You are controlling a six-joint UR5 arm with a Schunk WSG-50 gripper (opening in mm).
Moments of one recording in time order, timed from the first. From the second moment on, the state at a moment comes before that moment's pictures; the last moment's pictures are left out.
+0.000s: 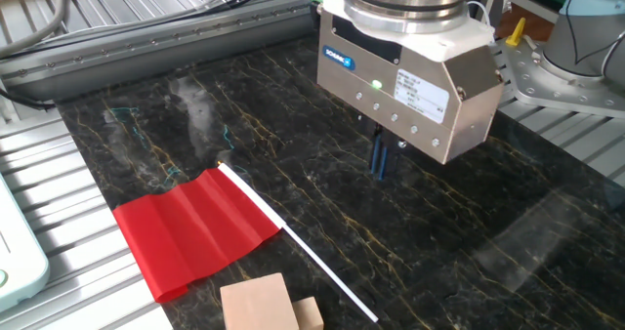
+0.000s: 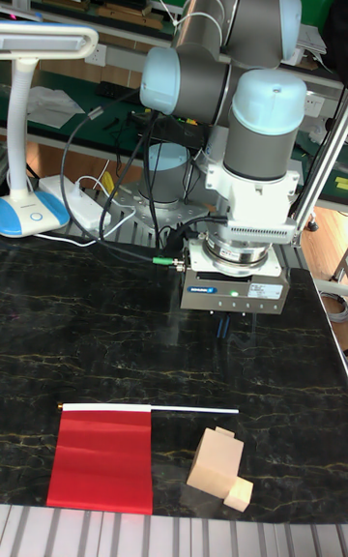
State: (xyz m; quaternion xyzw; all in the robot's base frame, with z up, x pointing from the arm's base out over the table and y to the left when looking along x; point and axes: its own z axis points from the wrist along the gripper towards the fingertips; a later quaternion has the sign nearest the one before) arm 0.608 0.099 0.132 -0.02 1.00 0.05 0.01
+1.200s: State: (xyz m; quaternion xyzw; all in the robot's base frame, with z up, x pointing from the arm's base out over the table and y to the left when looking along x) arm 0.648 0.088 0.090 -0.25 0.97 -0.01 0.02
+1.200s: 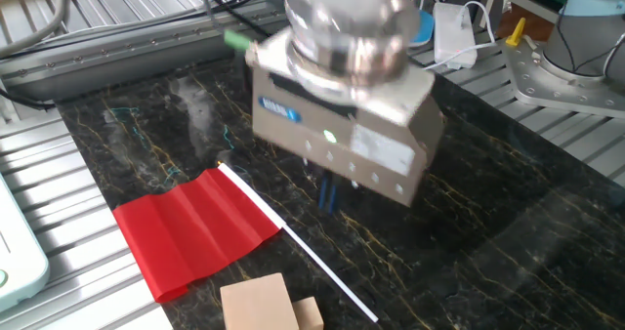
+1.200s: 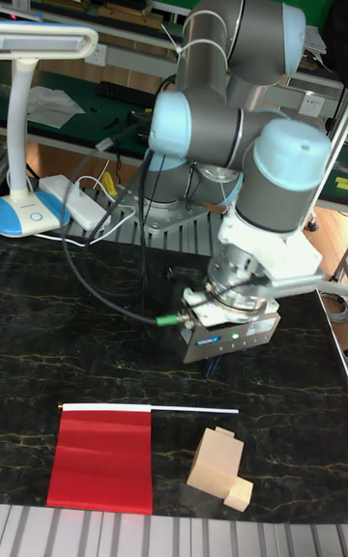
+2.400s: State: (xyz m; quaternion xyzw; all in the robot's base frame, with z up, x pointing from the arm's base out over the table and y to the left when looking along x) arm 0.663 0.075 0.062 -0.59 0.80 -0.09 0.08
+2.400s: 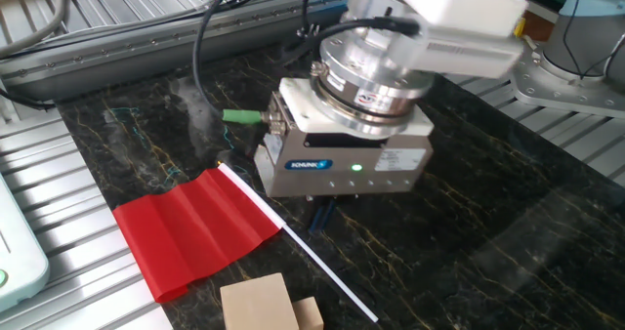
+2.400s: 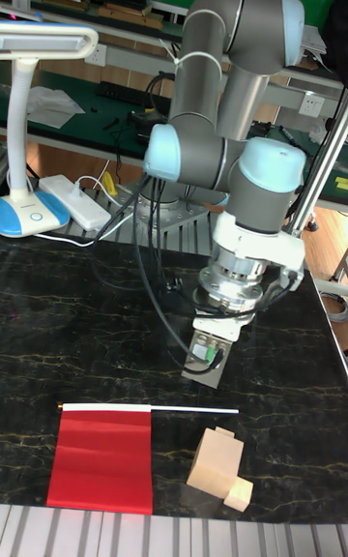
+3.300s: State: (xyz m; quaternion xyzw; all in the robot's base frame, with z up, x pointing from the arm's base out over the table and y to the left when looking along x) arm 0.610 0.110 0.057 -0.44 0.90 0.06 0.04
